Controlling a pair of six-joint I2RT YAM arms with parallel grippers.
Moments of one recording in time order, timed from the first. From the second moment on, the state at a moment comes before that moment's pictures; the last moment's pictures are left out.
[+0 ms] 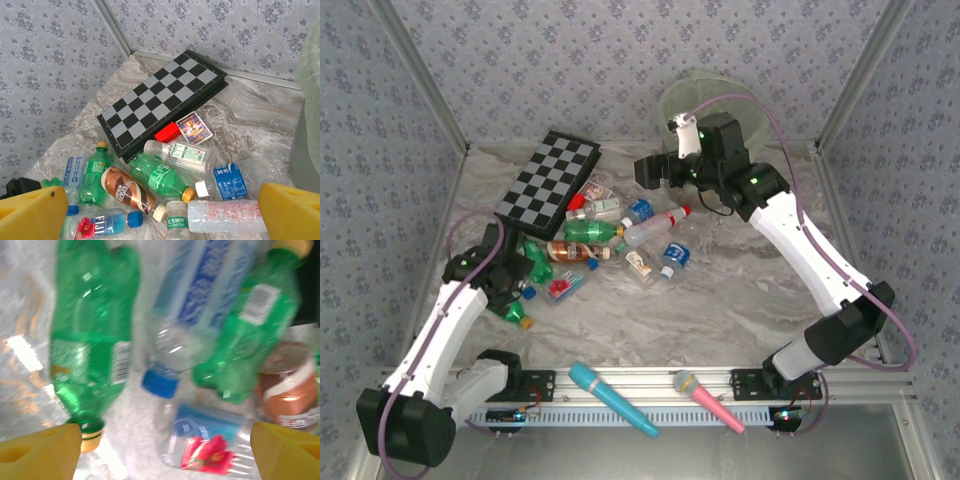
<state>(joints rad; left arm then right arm) -0.21 0.94 0.81 -1.09 -0.18 -1.31 0.56 1.52 1.66 -0.60 -0.22 0.24</state>
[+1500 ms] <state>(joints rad) -0.20 0.90 0.59 -1.06 -0.22 -1.33 0.57 1.54 1.71 -0.66 -0.21 0.24</state>
